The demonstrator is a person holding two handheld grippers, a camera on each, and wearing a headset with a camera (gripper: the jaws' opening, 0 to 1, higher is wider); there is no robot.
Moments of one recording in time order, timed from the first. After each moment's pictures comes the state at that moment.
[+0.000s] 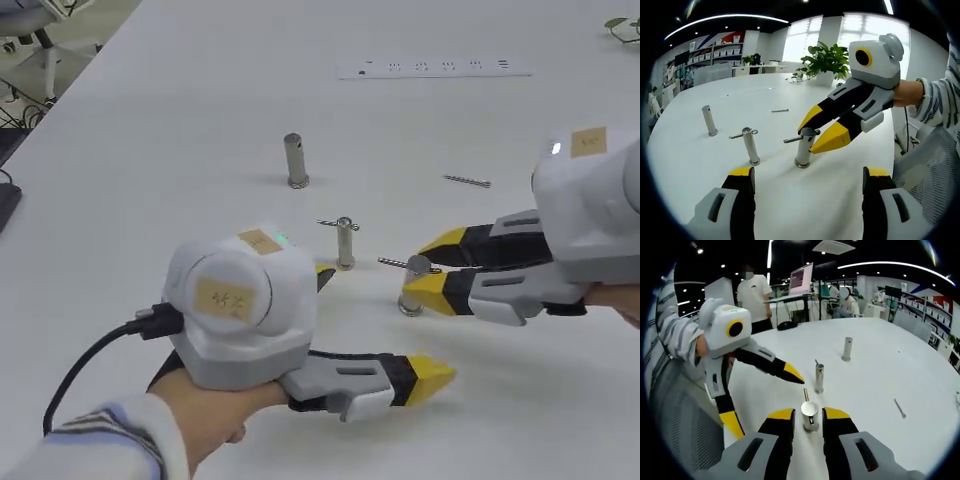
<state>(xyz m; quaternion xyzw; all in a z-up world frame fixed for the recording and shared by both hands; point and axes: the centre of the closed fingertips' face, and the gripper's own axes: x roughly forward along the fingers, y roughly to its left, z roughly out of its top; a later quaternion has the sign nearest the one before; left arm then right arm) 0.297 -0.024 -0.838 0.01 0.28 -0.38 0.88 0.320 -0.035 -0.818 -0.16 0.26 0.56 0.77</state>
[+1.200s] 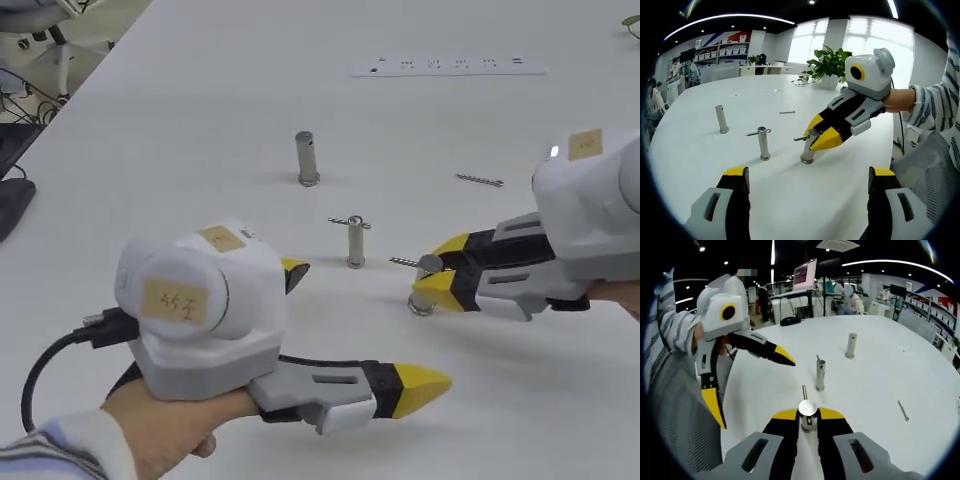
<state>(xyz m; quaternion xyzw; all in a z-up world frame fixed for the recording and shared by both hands) 0.288 -0.005 -0.821 0.00 0.28 -0.36 0.89 0.322 -0.033 -0.825 -0.18 0.27 0.58 0.75</state>
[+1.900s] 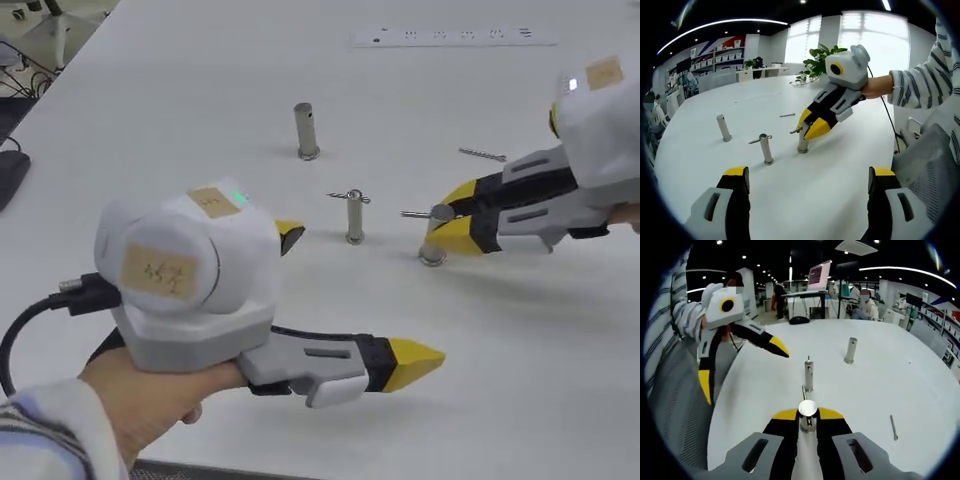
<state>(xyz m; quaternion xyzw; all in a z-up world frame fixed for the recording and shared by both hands) 0.289 -0.002 -0.814 0.04 0.27 -0.36 0.89 0.353 -0.042 -0.824 -0.20 0.24 0.63 0.71</state>
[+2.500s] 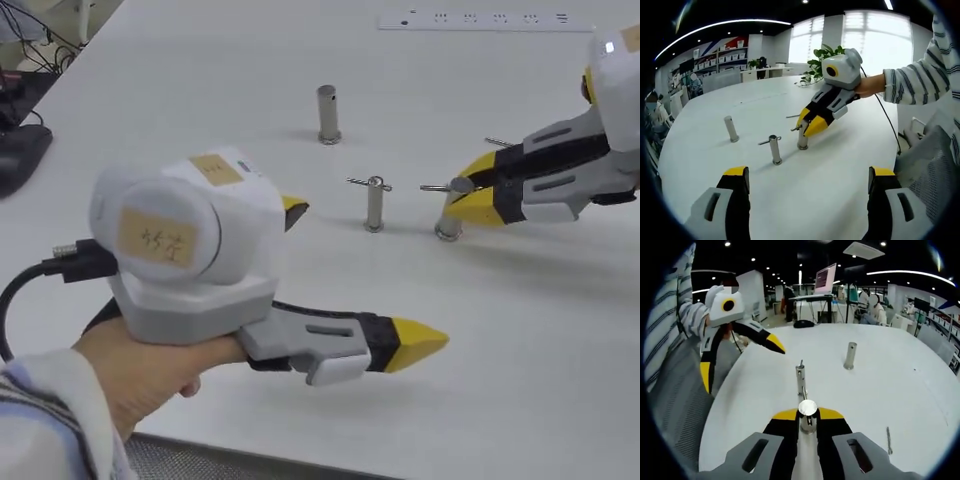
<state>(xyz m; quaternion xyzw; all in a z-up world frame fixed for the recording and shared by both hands) 0.293 0.009 -0.809 0.04 0.27 -0.34 0.90 0.368 -0.036 -0.827 -0.19 0.23 0.66 0.69</state>
